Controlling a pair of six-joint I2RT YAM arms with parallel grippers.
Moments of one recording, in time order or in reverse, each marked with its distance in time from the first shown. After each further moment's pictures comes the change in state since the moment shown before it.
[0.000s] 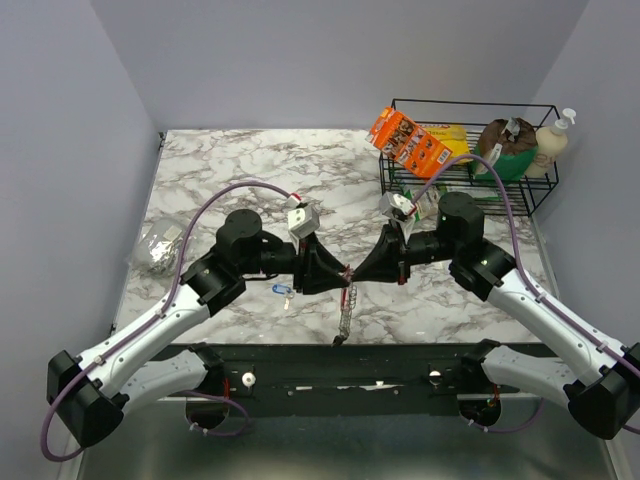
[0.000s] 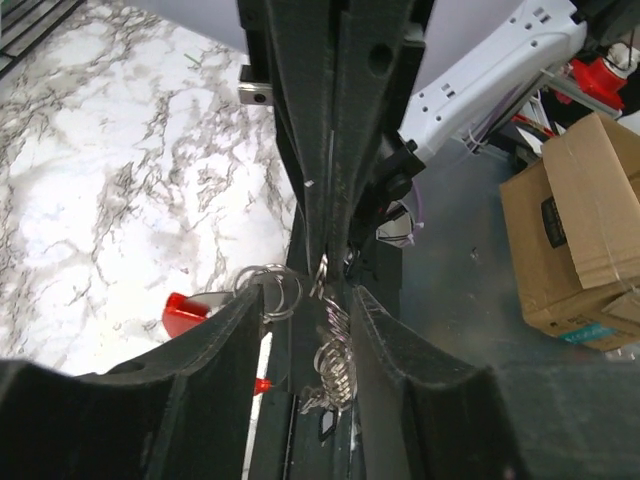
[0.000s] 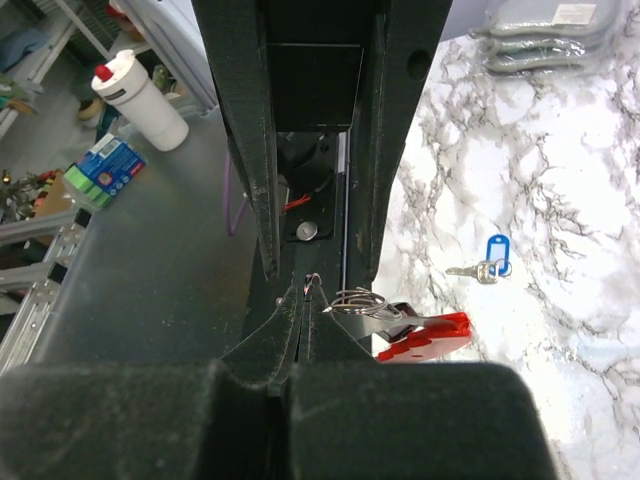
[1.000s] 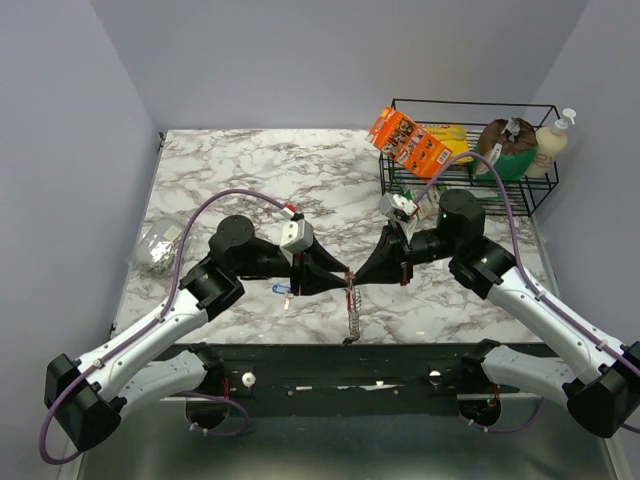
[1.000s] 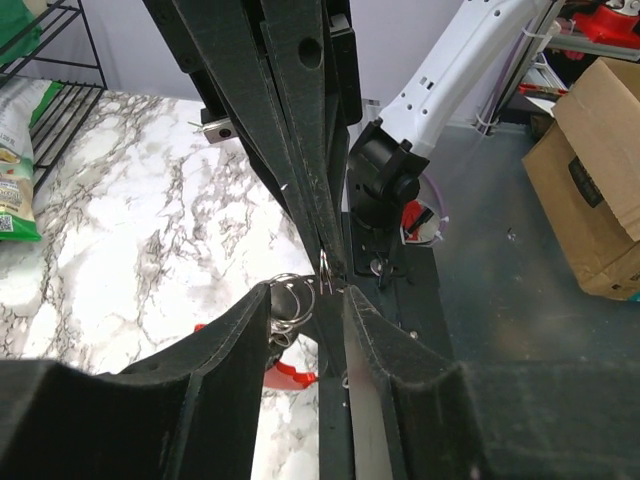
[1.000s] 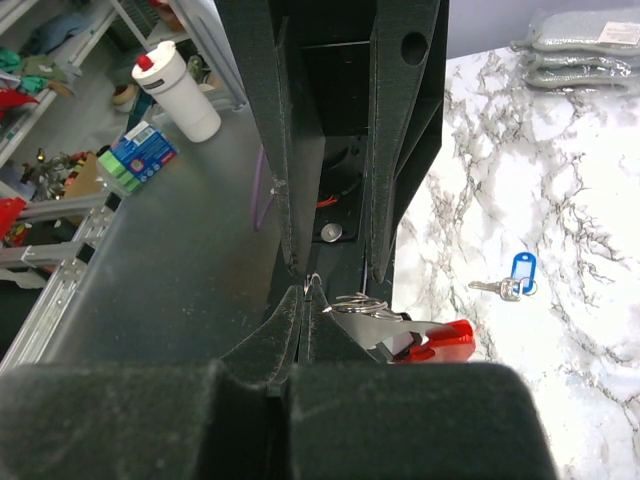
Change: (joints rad) left arm -0.003 -0.046 -0.071 0.156 0.084 0.166; right arm -0.002 0.011 0.018 0.018 -0.098 -0.003
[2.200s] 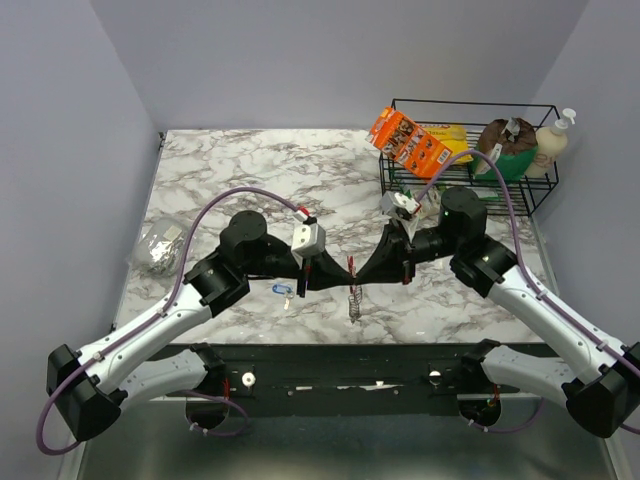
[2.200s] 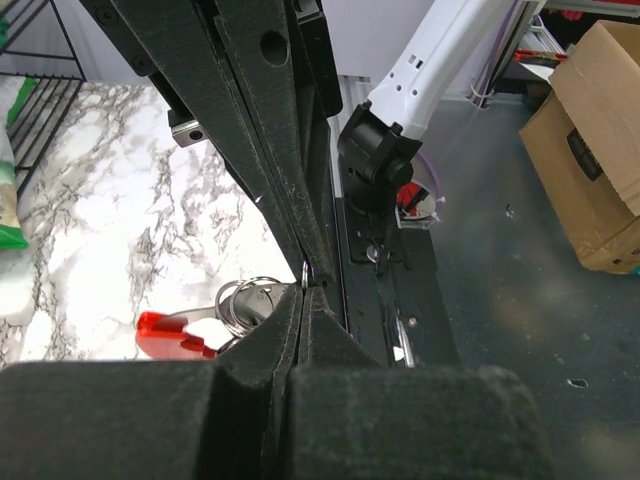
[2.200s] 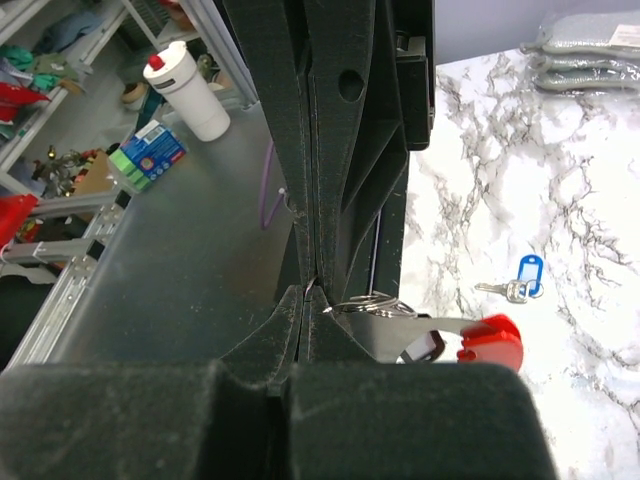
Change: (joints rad) left arm -0.060 0.053 0.081 -0.116 -0.018 0.095; right arm -0.009 0.003 0.015 -0.012 -0.030 0.013
